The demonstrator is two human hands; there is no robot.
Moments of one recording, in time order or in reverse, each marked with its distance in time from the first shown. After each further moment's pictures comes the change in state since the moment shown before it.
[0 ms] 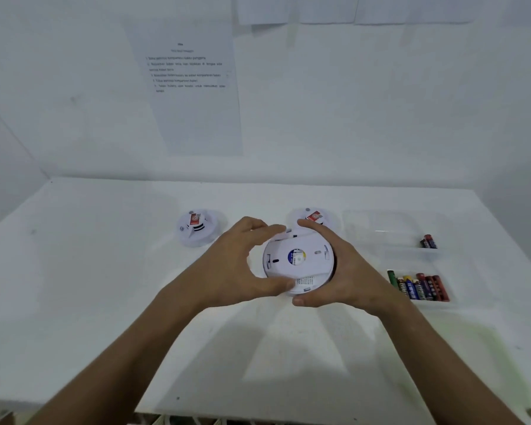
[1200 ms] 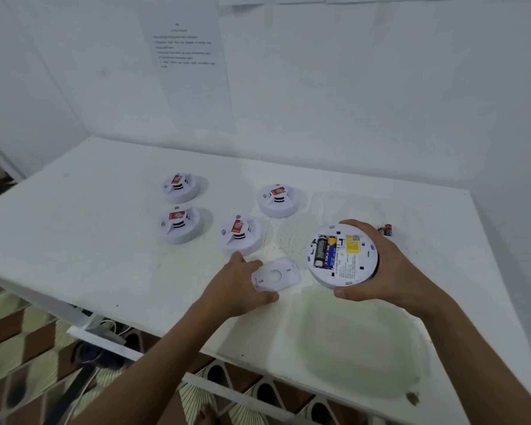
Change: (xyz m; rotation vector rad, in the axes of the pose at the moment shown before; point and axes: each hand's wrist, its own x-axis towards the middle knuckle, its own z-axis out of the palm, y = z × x) left_hand 0.002 0.053 0.186 0.286 -0.014 -0.527; right_hand -0.103 0.060 -0.163 -0.007 -0.116 -0.032
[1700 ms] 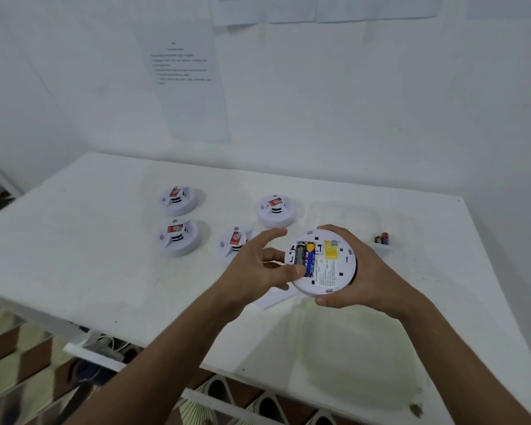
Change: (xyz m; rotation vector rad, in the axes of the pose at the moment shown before) left_hand -0.012 0.055 -0.049 -0.988 -0.066 0.060; right_hand 0.018 -0.006 0.016 -0.005 -0.056 -0.066
